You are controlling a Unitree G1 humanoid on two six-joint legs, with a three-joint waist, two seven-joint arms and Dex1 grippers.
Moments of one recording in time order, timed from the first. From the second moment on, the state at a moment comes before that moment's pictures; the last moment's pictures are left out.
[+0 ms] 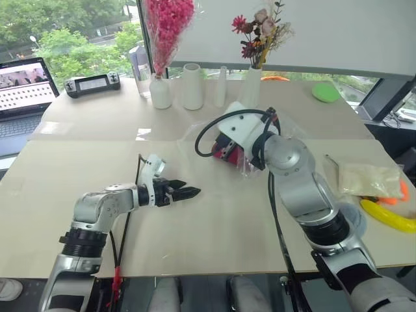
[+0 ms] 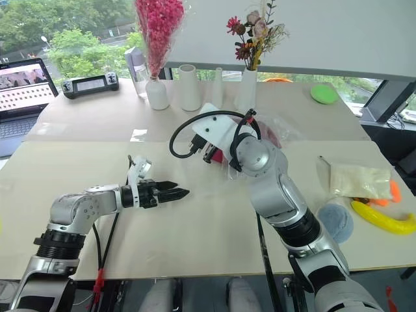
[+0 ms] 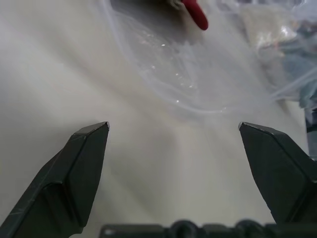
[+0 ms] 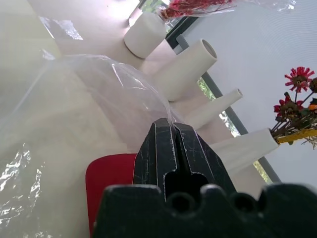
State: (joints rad) left arm -0.47 0.51 0.01 0.00 -0.73 1.00 -0.77; right arm -0.81 -0.38 0.38 -0.41 -0.33 0.88 0.52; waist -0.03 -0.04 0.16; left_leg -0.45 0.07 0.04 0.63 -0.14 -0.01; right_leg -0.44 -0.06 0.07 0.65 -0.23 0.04
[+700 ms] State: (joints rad) left arm -0.72 0.15 0.05 0.26 -0.71 0.93 -0.51; right arm -0.81 -0.38 0.38 -0.40 -0.33 0.89 0.52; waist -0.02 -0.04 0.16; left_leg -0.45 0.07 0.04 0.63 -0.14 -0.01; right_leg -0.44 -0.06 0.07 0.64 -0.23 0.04
